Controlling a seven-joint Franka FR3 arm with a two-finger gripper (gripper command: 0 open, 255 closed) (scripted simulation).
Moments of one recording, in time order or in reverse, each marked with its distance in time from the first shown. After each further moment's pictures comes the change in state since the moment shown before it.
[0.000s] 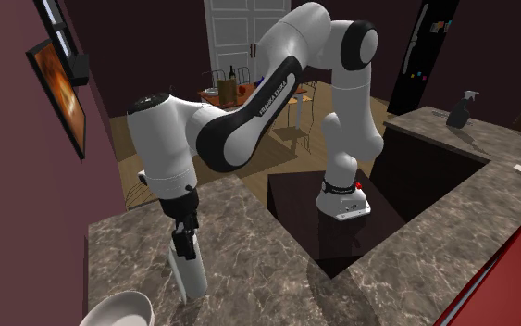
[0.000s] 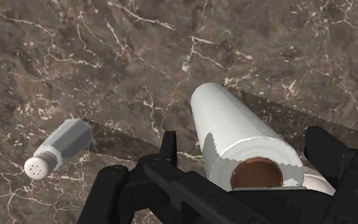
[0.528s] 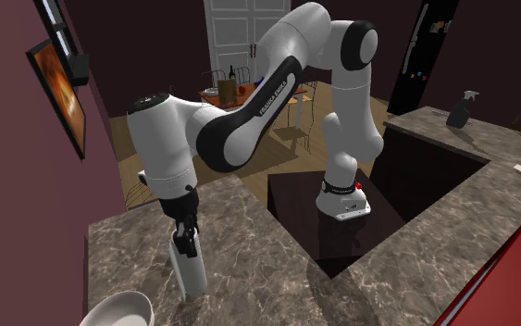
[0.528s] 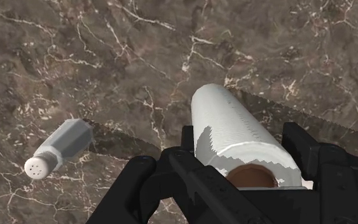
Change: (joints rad) arm 0.000 0.000 0.000 0.000 0.000 -0.001 0.000
